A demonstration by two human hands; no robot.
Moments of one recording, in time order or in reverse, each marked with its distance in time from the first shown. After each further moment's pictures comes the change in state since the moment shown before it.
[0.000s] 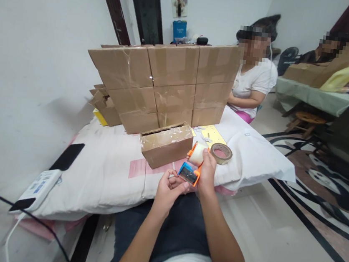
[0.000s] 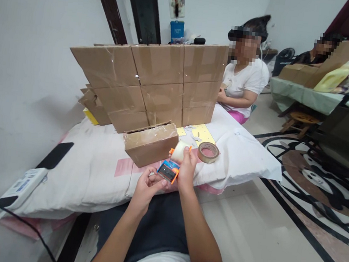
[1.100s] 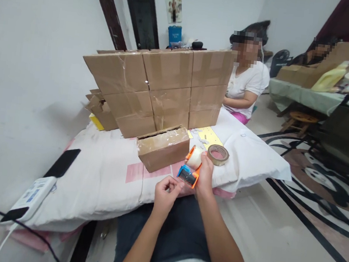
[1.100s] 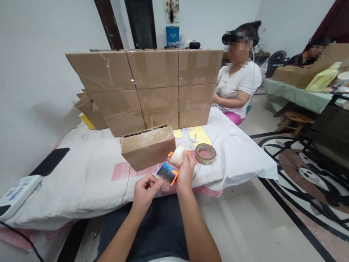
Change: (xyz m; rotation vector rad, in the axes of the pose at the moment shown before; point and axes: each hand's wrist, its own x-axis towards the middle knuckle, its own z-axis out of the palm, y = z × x) left_hand 0.011 -0.015 -0.012 0.481 0.156 0.273; right_hand 0.005 0.004 -0.006 0.053 0.009 0.041
